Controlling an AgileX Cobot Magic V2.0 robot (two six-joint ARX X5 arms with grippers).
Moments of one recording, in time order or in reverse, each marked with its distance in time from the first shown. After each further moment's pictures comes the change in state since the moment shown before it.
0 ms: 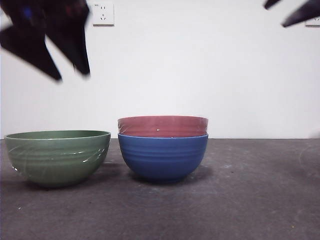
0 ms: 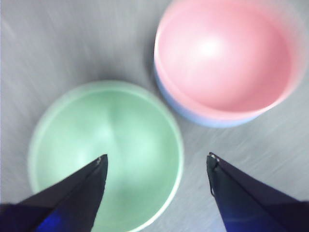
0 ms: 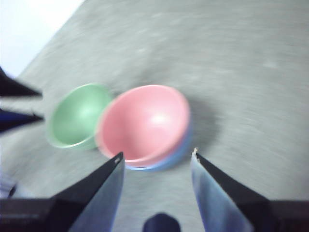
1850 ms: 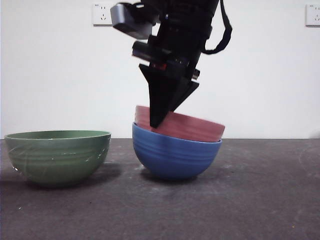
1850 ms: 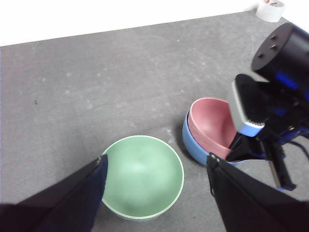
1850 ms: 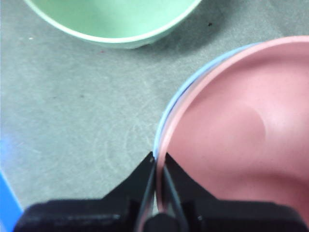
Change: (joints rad) left arm 0.000 -0.508 0.000 -0.114 -0.116 -0.126; right arm 0.520 0.830 0.464 -0.220 0.372 -0.421
